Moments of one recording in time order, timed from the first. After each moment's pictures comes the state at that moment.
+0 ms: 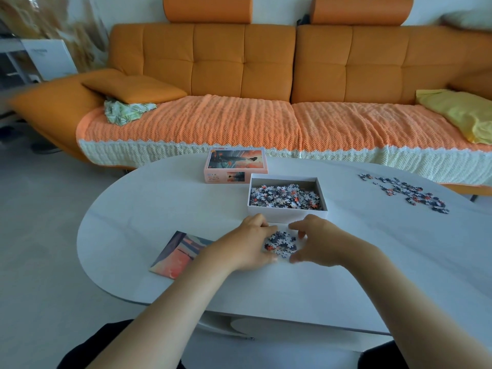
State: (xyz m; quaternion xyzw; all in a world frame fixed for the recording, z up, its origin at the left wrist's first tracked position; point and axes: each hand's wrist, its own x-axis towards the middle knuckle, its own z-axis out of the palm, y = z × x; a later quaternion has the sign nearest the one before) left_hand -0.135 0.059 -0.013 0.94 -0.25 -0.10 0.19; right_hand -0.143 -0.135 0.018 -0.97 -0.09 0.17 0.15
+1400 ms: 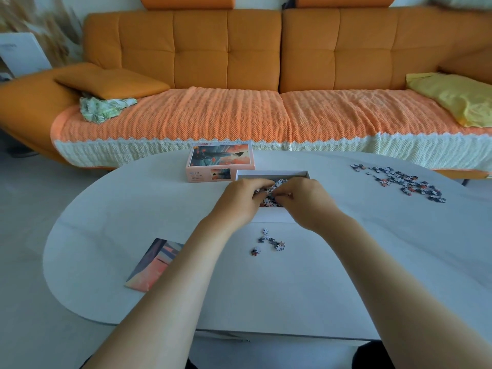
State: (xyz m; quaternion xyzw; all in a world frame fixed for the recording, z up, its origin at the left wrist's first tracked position) left_hand -0.065 0.036 0.002 0.91 -0.21 0.06 0.34; right_hand -0.082 -0.133 0.016 -0.96 -0.10 -0.07 0.25
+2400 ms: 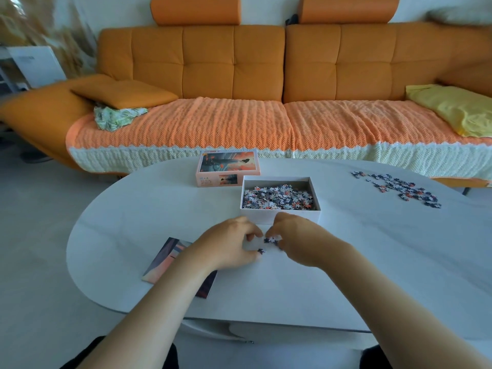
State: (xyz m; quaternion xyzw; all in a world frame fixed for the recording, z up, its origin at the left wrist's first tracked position) left_hand -0.128 0.080 -0.009 0.95 -0.25 -0.04 0.18; right_hand -0.131 -0.117 0.002 -0.97 -0.23 0.07 0.08
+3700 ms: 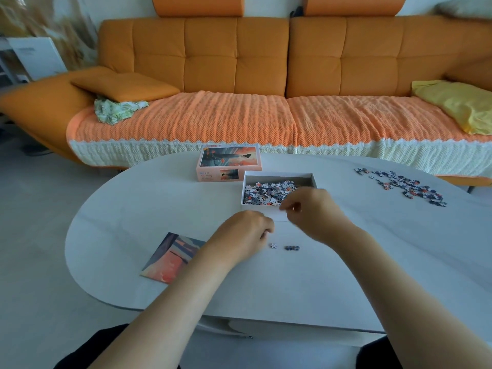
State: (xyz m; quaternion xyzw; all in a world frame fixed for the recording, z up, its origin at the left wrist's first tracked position) left_hand -0.122 0.051 -0.014 0.94 -0.28 0.05 0.17; right_hand -0.120 -0.130 0.025 -0.95 -0.12 -0.08 0.28
